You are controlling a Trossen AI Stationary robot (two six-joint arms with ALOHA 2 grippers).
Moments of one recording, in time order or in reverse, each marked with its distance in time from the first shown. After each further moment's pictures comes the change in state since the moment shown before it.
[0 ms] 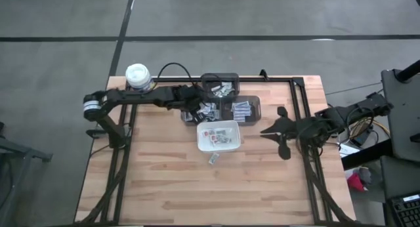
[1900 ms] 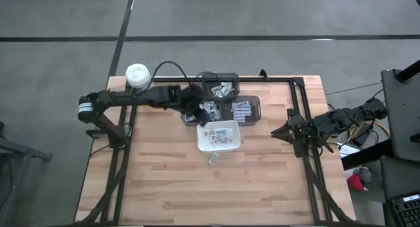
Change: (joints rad) left arm -0.055 -0.056 0.112 -0.085 0.182 -0.374; right arm 0.000 -0.434 -0.336 0.115 -0.066 0.075
